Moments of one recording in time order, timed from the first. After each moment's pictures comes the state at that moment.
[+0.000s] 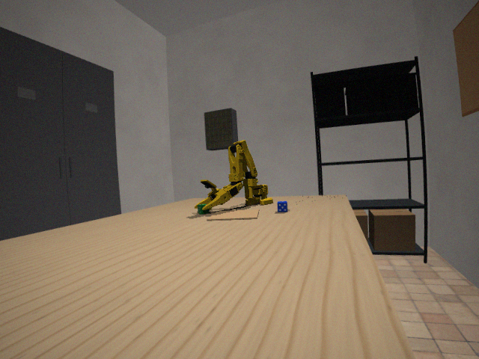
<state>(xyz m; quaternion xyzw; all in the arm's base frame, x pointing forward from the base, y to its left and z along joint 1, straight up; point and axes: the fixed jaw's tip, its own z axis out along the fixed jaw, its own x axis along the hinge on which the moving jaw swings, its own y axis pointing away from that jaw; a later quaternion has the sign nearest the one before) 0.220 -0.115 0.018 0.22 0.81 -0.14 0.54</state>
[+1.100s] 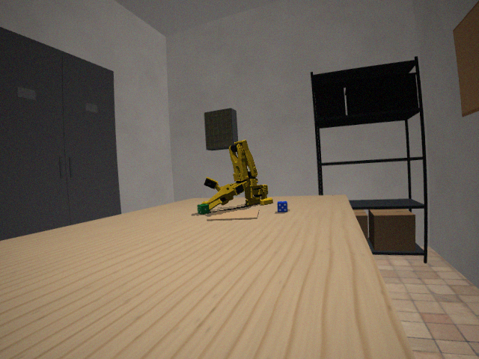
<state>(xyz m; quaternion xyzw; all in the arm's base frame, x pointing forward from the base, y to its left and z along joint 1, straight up) 0.200 -0.105 0.035 0.44 0.68 0.04 0.58</state>
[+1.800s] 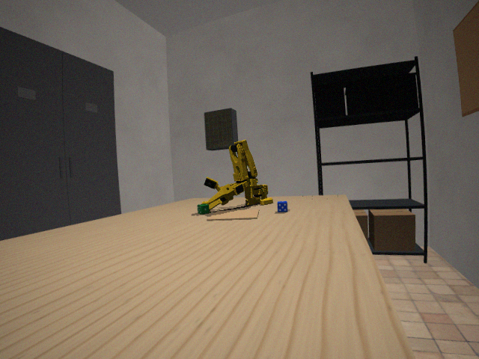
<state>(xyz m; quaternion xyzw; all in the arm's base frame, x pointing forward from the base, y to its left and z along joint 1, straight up) 0.200 -0.105 0.035 0.44 0.68 0.04 0.58</state>
